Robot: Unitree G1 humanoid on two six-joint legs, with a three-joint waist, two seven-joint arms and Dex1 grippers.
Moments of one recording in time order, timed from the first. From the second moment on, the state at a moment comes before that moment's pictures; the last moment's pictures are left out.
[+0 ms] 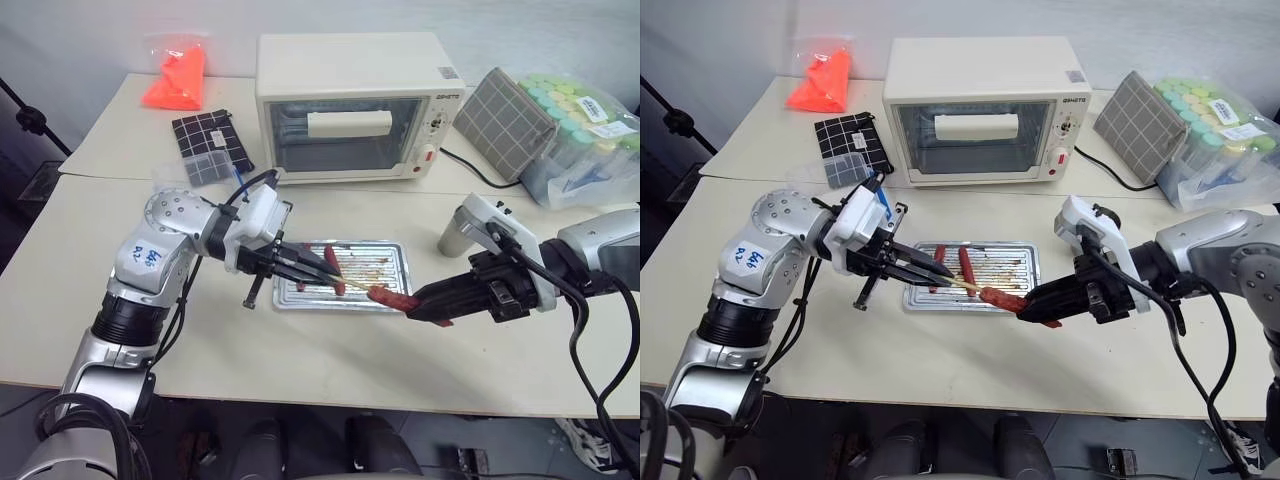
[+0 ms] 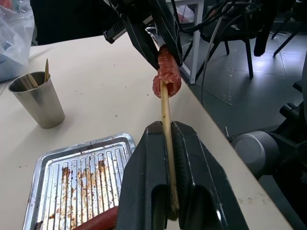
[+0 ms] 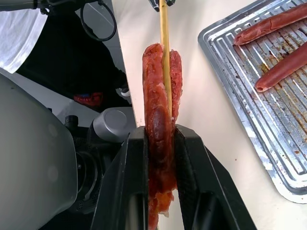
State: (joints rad) left arm -0.76 0.58 -0.16 -0.05 -0.46 0.36 -1.42; right arm -0.73 -1.08 0.01 -0.42 1.10 1.40 1.05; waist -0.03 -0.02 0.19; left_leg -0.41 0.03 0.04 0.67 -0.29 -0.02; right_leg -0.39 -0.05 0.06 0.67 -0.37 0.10
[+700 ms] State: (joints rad) left arm -0.73 0.60 -0.15 -0.09 -0.47 0.37 -1.41; right arm -0.74 -1.07 0.04 -0.41 1.07 1.38 1.06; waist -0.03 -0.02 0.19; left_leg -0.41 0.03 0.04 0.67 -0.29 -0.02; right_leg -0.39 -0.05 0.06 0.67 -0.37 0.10
